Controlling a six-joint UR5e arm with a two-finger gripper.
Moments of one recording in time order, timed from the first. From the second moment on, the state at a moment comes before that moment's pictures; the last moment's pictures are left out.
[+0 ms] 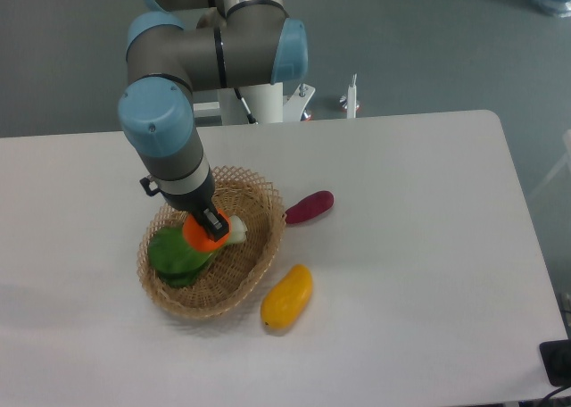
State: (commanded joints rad) arm 2.10 -1.81 -1.72 -1.26 1.69 1.11
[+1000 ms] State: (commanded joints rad) arm 2.07 -1.98 -1.67 -1.04 1.65 0.82
